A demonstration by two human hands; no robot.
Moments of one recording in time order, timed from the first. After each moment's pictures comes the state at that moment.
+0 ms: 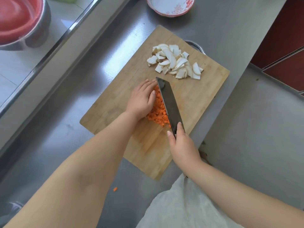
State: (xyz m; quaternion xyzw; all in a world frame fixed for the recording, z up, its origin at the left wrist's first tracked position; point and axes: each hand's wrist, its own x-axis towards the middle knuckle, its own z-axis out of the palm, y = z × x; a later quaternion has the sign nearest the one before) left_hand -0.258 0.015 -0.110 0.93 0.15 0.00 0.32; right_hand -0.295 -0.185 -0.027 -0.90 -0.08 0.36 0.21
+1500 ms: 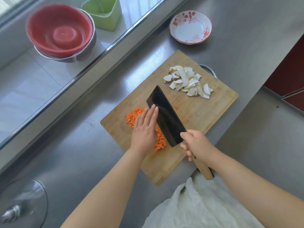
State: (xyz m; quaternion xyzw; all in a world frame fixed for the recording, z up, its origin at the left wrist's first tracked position) left_hand -0.348 -0.043 -0.060 0.95 0.25 0.02 0.17; right_hand -0.238 -0.198 0.019 -0.73 -0.09 0.54 0.41
